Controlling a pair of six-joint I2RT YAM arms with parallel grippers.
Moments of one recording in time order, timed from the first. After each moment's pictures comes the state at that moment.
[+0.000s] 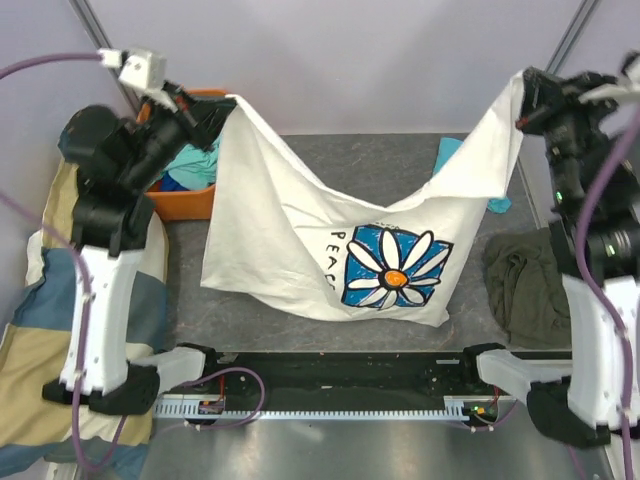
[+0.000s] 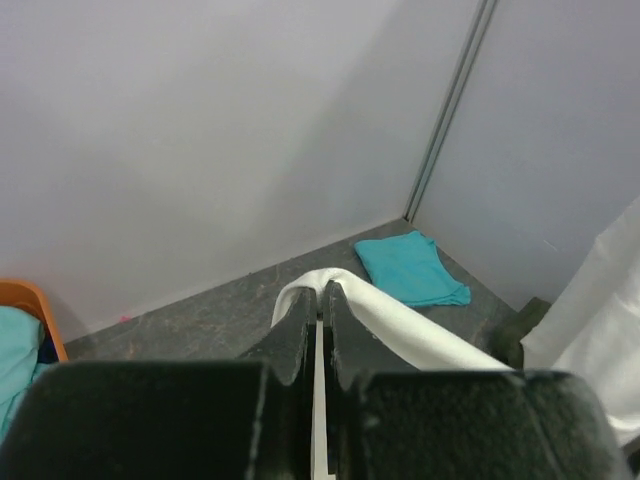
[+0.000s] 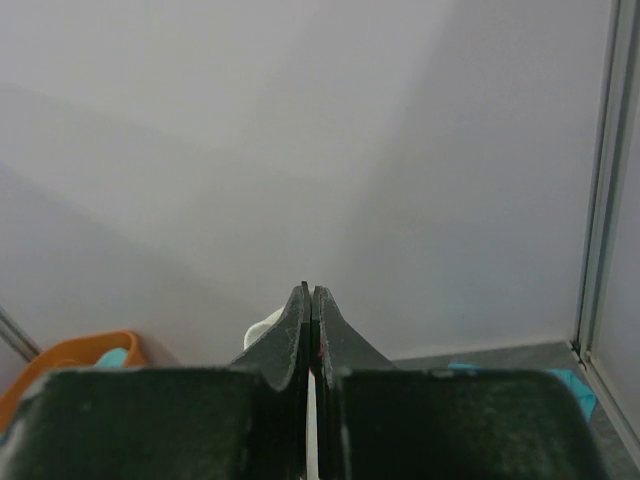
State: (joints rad) left arm -0.20 1.18 1.77 -0.42 0.39 -0.22; right arm 0.15 1.08 1.80 -0.37 0.15 0.24
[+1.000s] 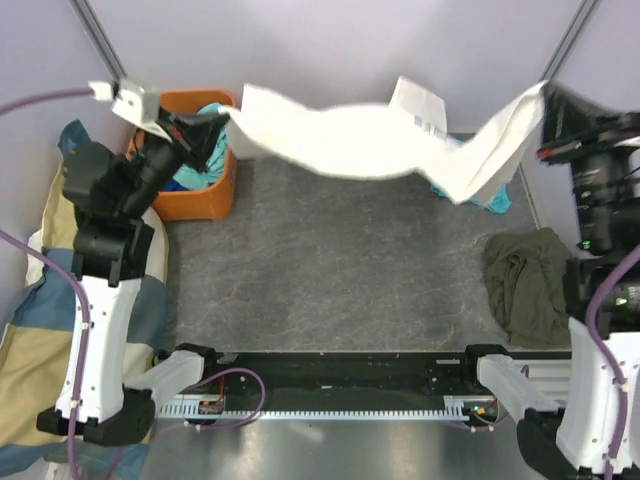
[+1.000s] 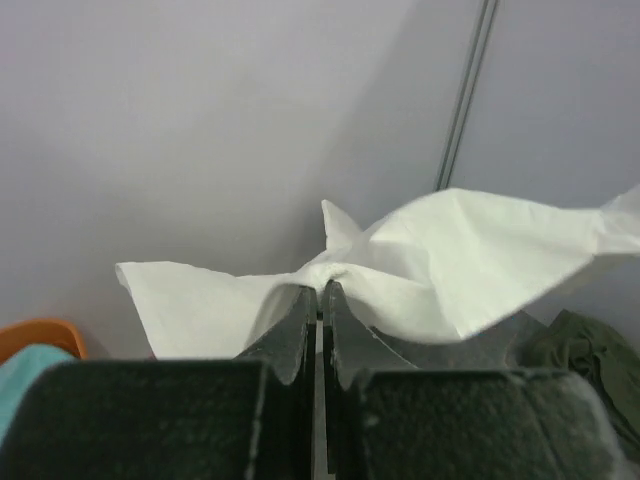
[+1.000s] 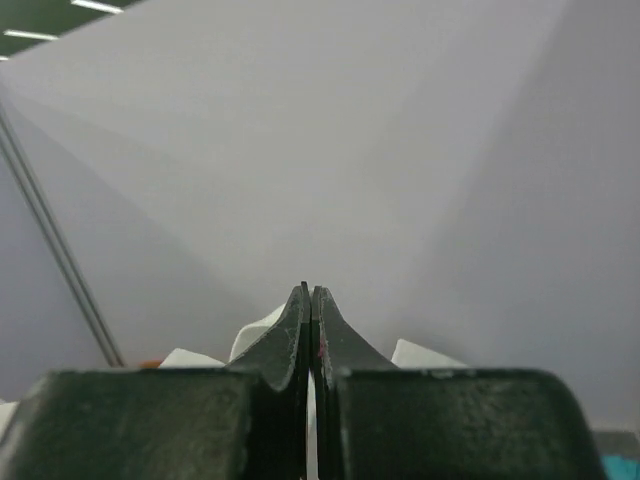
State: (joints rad) left arm -0.19 1.12 1.69 -0.30 0.40 -0.17; right arm 0.00 0.98 1.76 -0.23 -0.09 0.33
